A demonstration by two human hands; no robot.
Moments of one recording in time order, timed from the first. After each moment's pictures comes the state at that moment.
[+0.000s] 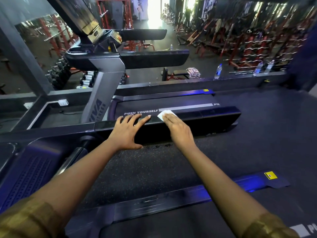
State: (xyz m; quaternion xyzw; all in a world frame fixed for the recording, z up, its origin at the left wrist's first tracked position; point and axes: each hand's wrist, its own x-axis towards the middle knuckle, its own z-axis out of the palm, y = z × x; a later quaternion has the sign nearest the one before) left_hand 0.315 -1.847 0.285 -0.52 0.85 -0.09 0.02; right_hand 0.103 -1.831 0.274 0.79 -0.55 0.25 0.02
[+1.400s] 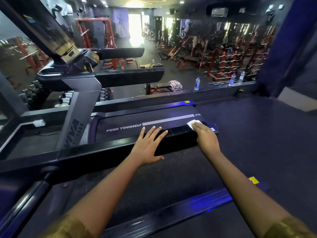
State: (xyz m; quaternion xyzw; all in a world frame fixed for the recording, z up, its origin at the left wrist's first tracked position) left_hand 0.161 -1.866 0.285 -0.44 0.89 -0.06 -0.01; right_hand -0.073 -1.848 0.289 0.67 -0.70 0.23 0.03
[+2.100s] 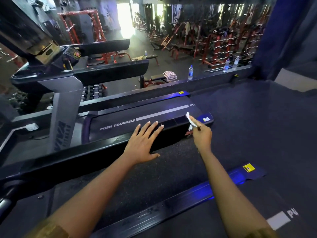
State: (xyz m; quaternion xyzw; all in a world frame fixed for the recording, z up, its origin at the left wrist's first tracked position) left_hand 0.097 -1.875 0.277 -0.42 0.90 -0.08 -0.01; right_hand -0.127 -1.856 0.252 0.43 -0.64 0.60 -0.21
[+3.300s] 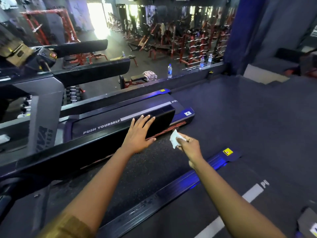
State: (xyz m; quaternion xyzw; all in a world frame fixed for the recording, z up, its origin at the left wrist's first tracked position) left_hand 0.095 -1.849 0.283 -0.40 0.91 0.04 -0.09; right_hand -0.090 -1.767 0.221 0.24 -0.63 0.61 -0.41
